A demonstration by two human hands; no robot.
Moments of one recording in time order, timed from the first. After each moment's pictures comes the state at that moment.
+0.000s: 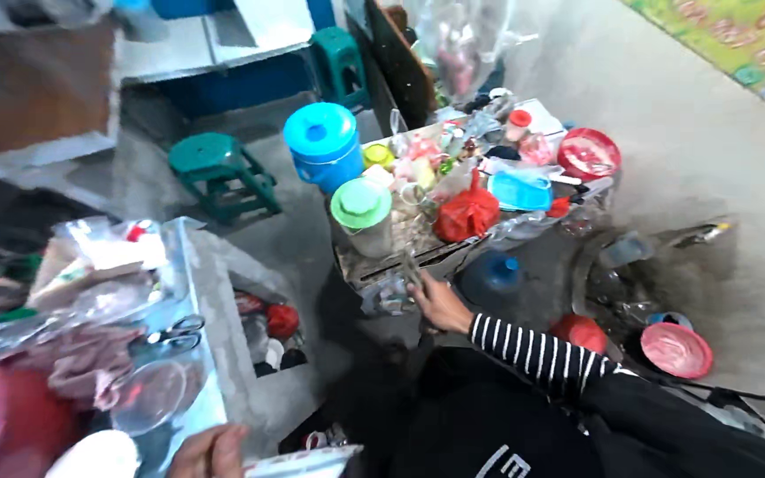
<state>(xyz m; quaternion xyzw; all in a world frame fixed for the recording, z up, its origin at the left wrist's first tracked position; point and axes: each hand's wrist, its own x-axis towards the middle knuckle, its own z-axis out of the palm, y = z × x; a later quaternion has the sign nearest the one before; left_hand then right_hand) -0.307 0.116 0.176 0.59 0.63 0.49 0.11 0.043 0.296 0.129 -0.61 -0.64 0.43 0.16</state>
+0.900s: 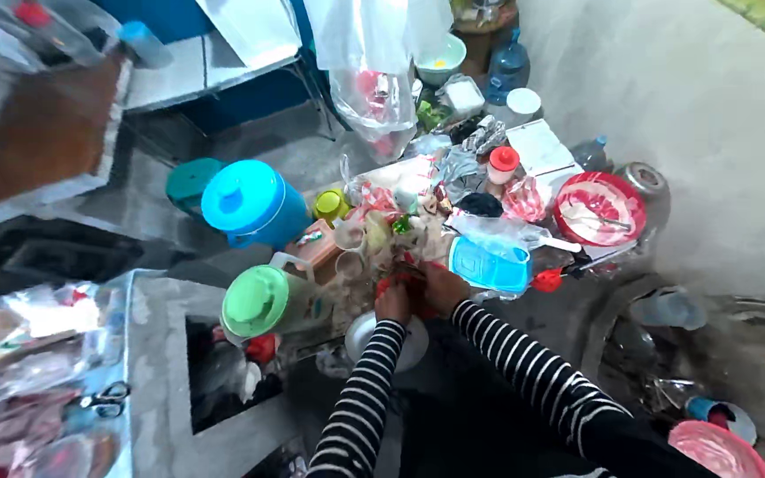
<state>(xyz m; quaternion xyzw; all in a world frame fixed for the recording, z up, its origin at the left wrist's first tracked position) 0.179 0.552 0.035 0.64 0.72 -0.06 0.26 0.324 0.581 0.059 -0.62 -0.72 0.32 -0.04</state>
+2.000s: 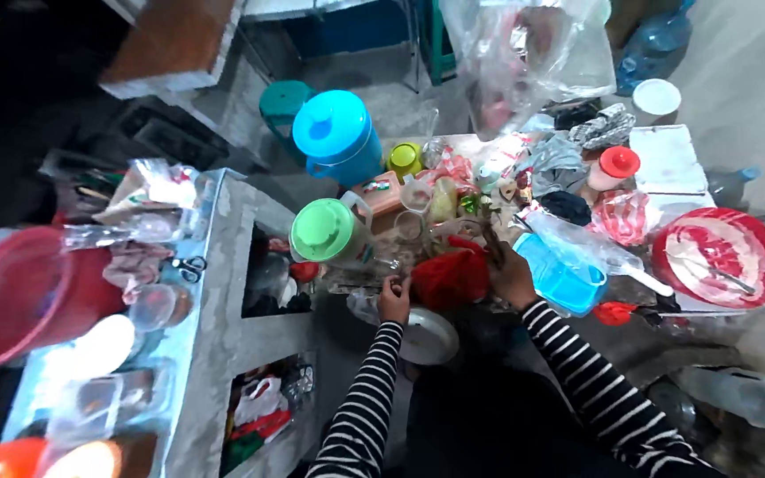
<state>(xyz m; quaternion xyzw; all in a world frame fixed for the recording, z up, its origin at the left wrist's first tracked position) 0.089 0.459 -0.043 0.34 0.85 0.31 0.25 0.338 0.592 0.061 -0.61 -0.71 0.35 0.13</state>
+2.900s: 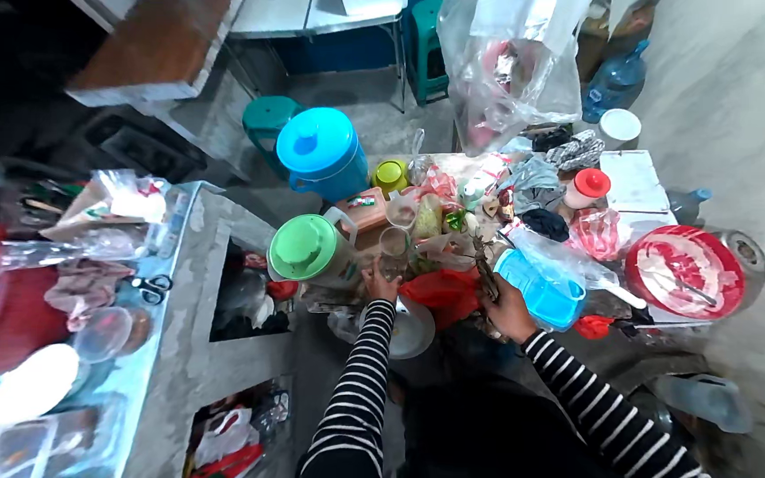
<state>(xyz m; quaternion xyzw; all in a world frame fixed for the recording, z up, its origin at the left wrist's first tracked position) 0.076 0.548 -0.040 0.32 0.89 0.20 0.27 0.371 0.568 0.049 -0.57 -0.71 0.38 0.16</state>
